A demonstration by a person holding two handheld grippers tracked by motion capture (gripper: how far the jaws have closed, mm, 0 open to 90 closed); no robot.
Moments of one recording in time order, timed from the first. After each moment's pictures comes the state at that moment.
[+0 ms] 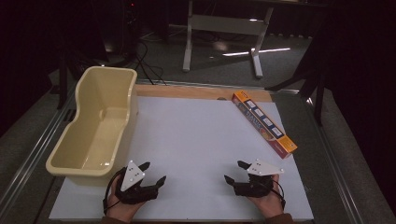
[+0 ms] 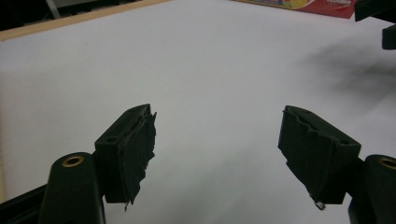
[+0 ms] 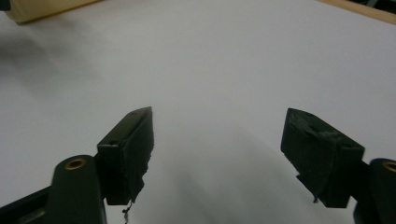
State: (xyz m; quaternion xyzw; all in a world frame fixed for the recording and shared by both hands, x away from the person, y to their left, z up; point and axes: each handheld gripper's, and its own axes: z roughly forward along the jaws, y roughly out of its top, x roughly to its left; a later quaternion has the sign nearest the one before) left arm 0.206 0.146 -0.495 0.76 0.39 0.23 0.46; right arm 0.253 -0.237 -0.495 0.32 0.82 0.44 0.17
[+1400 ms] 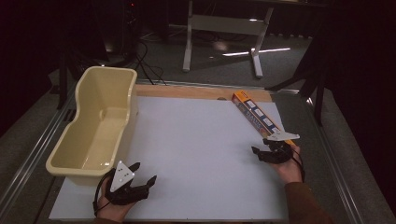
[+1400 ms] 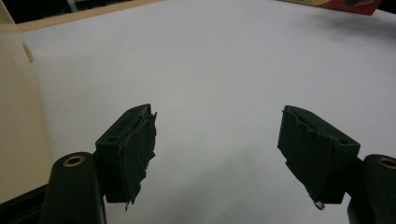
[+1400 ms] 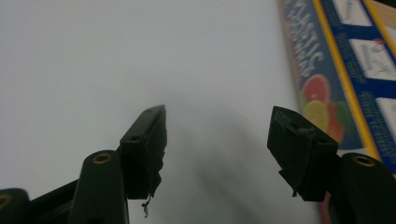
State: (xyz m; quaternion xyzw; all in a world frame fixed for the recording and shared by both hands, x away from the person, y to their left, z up) left arm 0.200 0.173 -0.495 0.76 0.41 0.24 0.45; right arm 0.357 -0.315 -0.494 0.40 0.82 0.34 0.22
